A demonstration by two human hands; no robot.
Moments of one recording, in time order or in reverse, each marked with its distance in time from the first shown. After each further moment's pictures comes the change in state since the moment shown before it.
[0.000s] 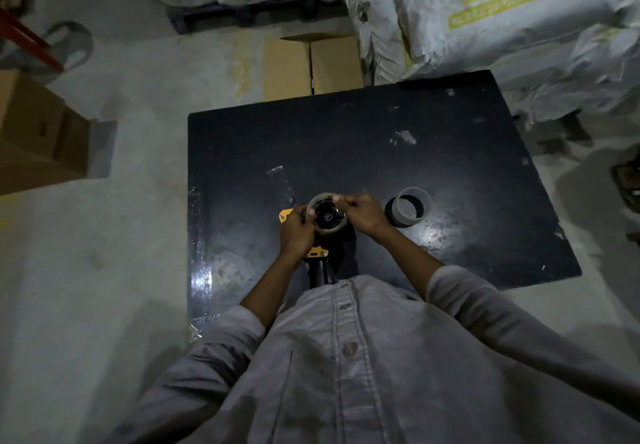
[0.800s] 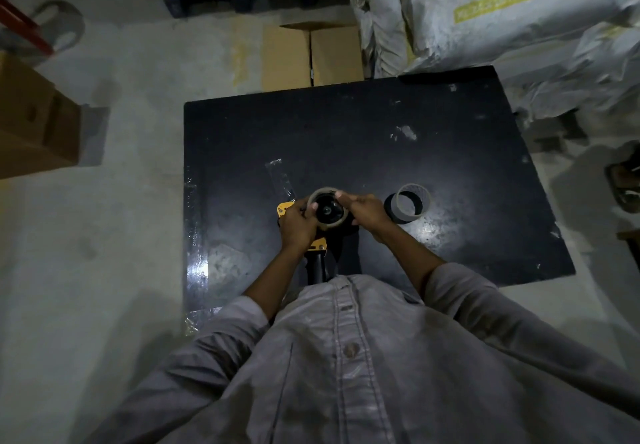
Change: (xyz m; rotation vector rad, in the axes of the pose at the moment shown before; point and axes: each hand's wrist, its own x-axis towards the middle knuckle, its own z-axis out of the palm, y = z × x) left_hand 0.004 0.003 0.008 -0.046 0.054 -0.027; right_hand 0.006 0.011 0.006 0.385 0.018 0.176
